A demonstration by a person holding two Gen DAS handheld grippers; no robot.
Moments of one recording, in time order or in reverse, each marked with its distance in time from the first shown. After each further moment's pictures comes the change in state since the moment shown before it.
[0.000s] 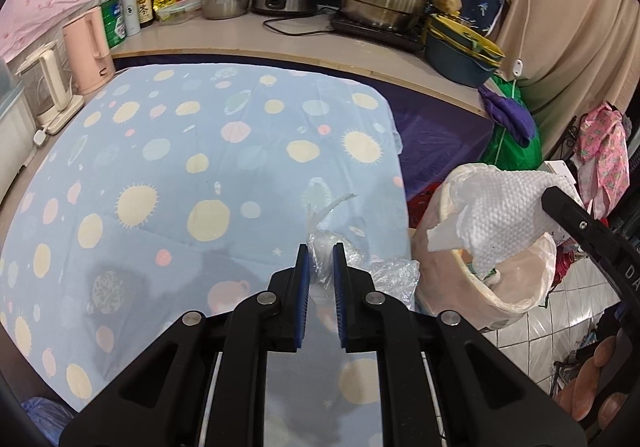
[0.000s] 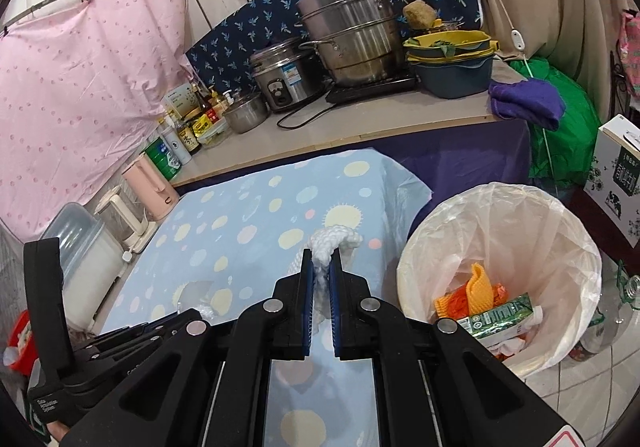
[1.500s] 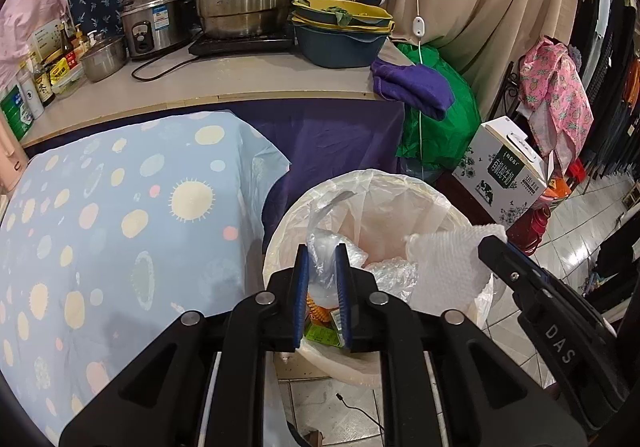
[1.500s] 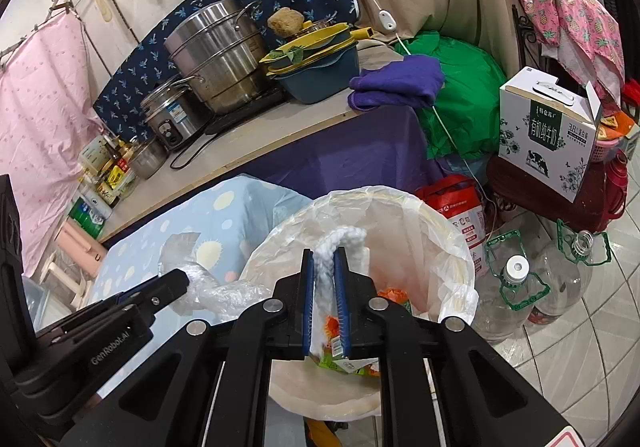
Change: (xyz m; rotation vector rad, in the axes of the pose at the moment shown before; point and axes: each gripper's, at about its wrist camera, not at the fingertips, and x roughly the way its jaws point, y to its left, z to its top) left arm 0.062 -0.190 0.036 0.256 -0.017 -0.119; right arm -0.003 -0.145 0.011 0.217 -0.025 -0.213
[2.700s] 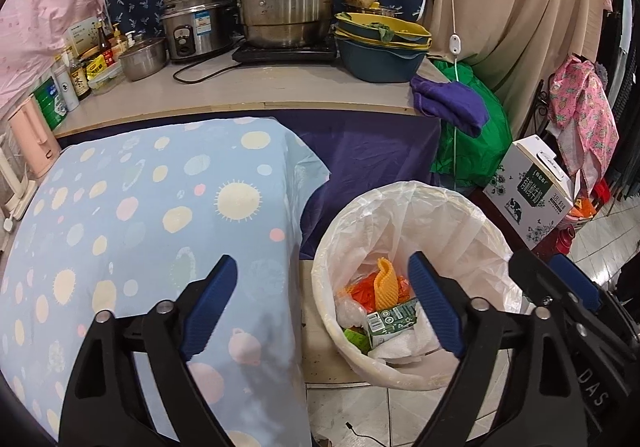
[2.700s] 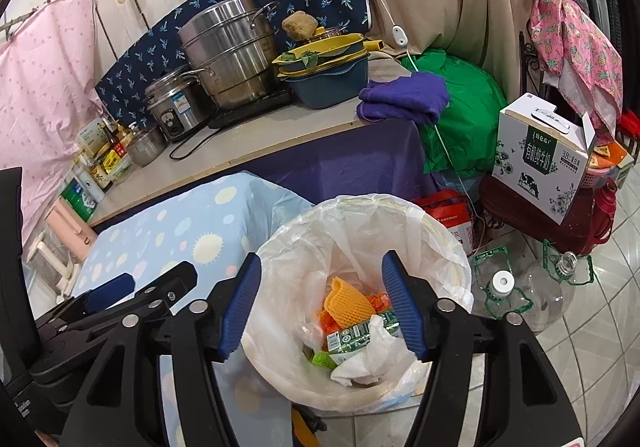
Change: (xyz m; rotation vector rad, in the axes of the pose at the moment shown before) left arm -0.020 0.026 -0.010 -0.062 -0.046 0.118; right arm -0.021 0.029 -0.006 -0.104 -0.016 -0.061
